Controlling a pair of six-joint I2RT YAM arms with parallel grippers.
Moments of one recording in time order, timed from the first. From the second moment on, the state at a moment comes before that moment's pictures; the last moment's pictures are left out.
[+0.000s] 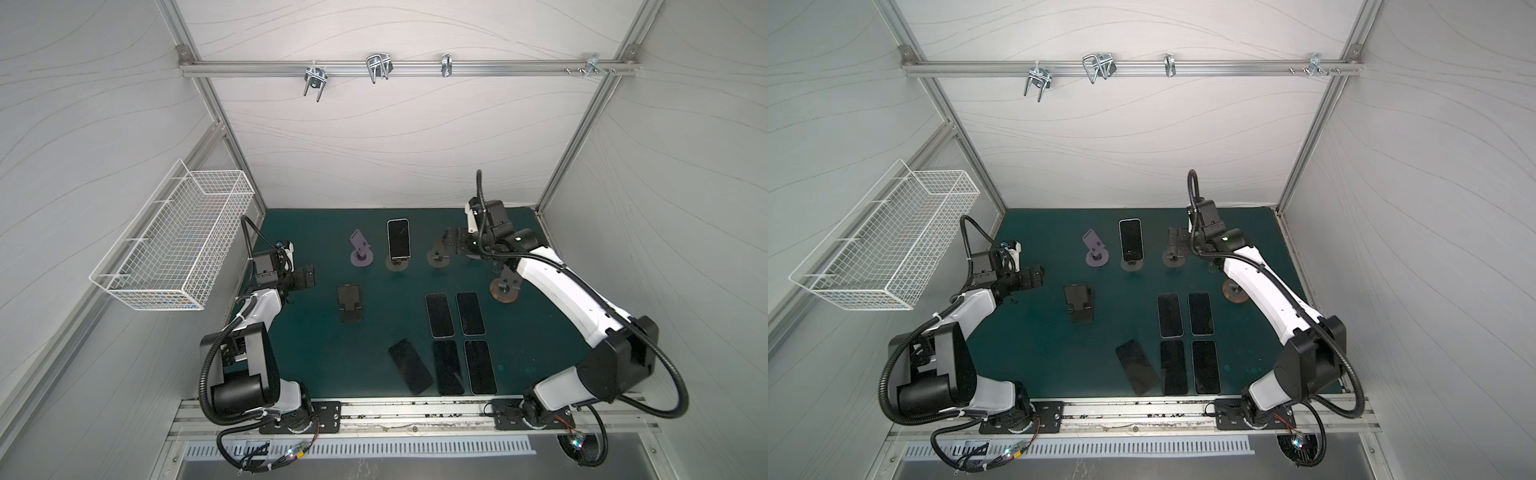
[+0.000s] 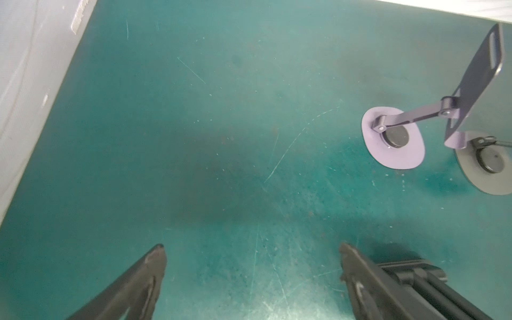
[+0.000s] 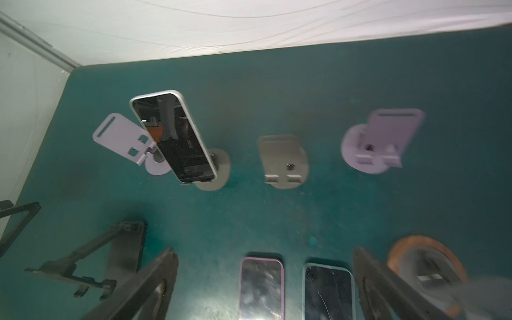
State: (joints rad) left arm 0.29 1.41 0.76 -0.13 0.25 0.07; right arm 0.53 1.54 1.46 -0.67 0.06 0.36
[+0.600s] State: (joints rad) left arm 0.30 1.40 0.75 -0.11 0.27 0.07; right arm 0.76 2.03 1.86 -0.51 0.31 0.36
